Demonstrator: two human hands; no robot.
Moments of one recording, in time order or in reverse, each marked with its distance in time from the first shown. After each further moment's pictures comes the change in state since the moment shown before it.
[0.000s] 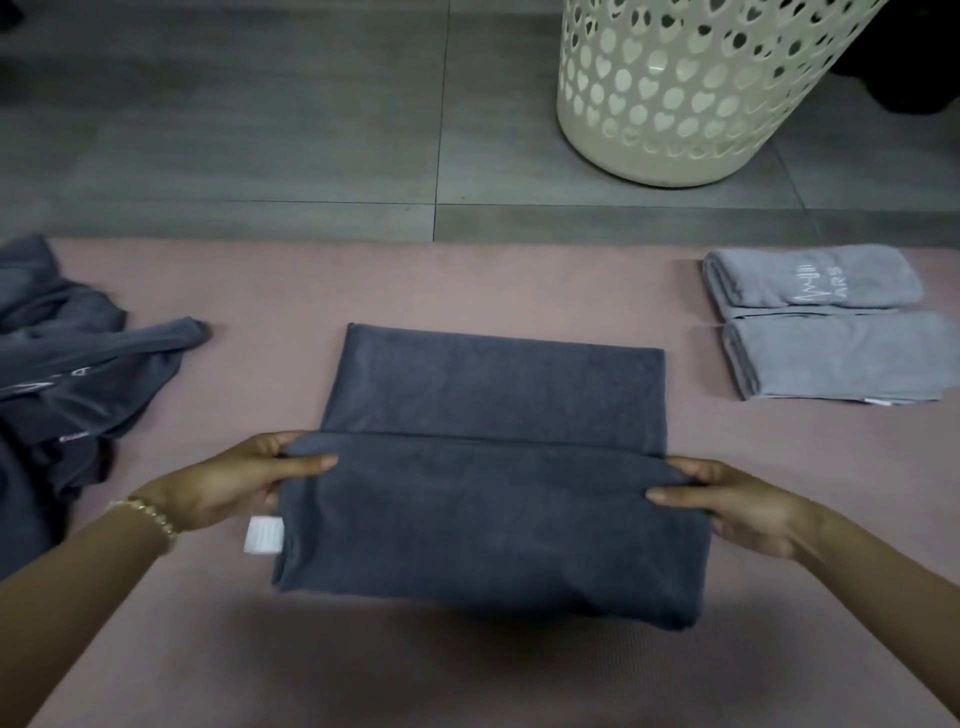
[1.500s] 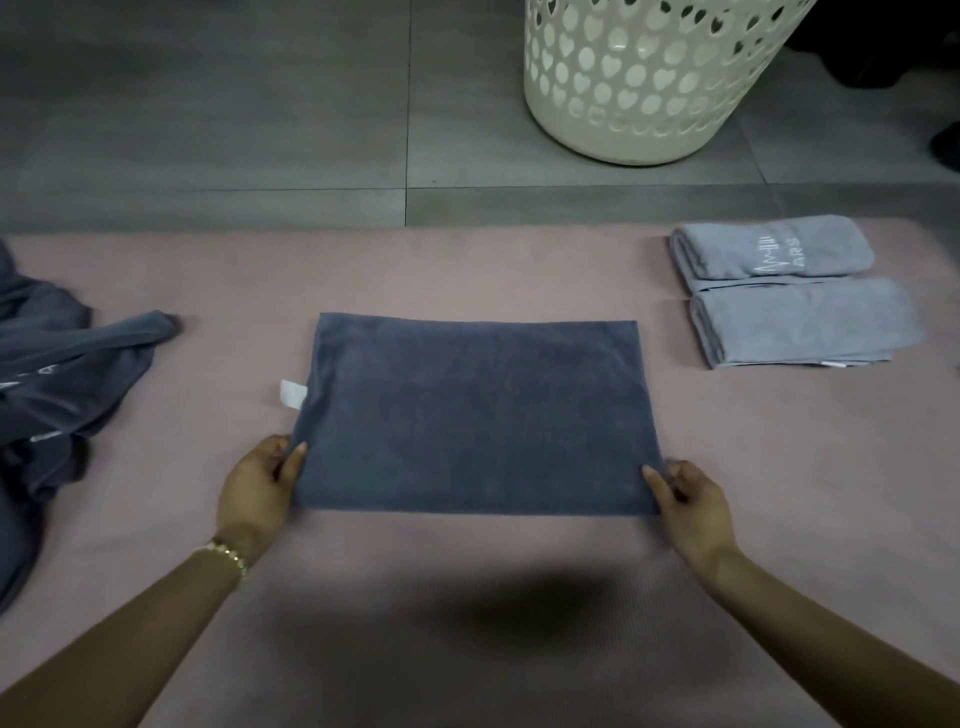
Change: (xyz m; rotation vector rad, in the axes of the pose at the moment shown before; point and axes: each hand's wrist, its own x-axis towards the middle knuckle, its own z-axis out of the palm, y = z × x) left_hand 0.029 -0.064 0.033 0.523 0.811 0.239; right_hand 0.006 0.070 0.039 -0.288 0.956 -0.225
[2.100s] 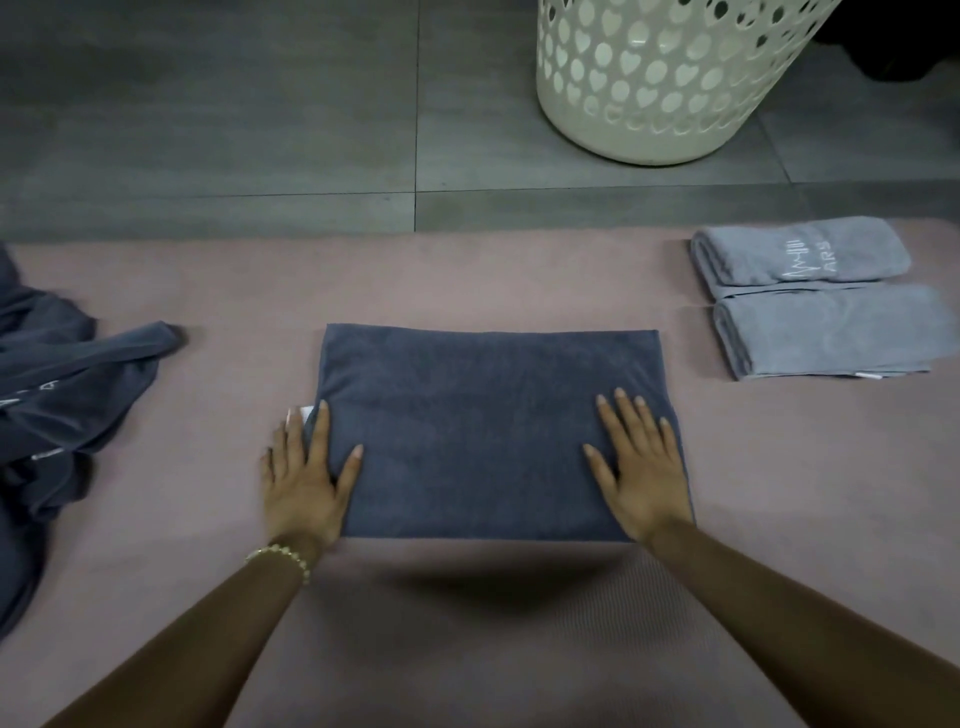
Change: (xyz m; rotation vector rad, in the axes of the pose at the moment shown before) left_hand 0.010 0.009 0.040 0.457 -0.023 0.056; right_hand 0.041 -0.015 0.059 -0.764 -0.123 -0.498
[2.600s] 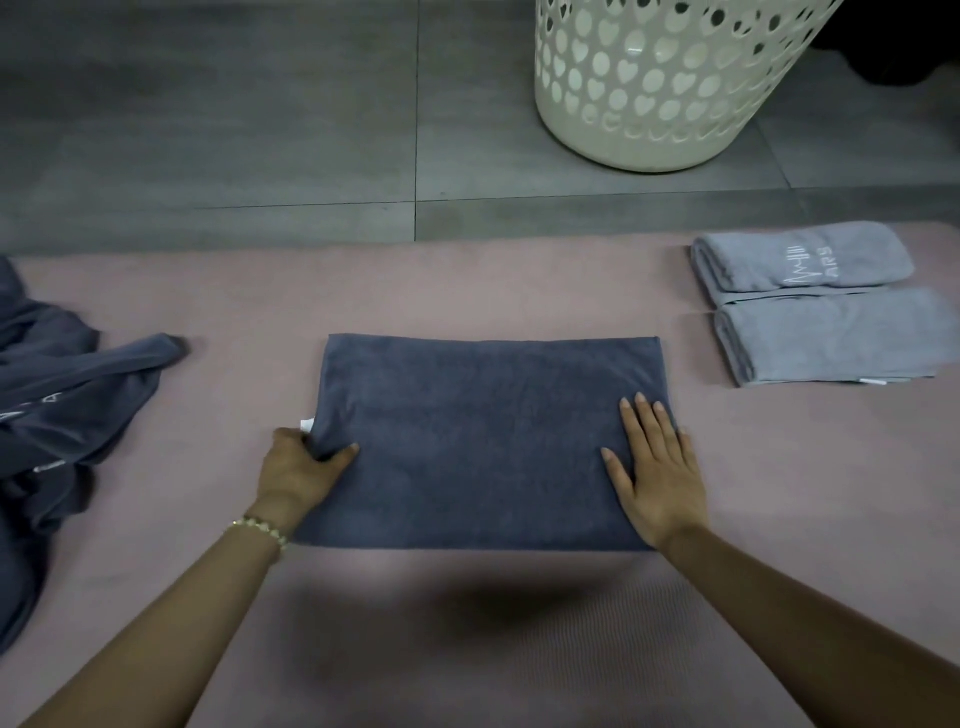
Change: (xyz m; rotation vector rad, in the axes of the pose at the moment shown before) left_hand 0.033 0.014 -0.039 -0.486 -0.151 -0.348; right_hand 0.003 0.013 -0.004 0.021 -0.017 0.053
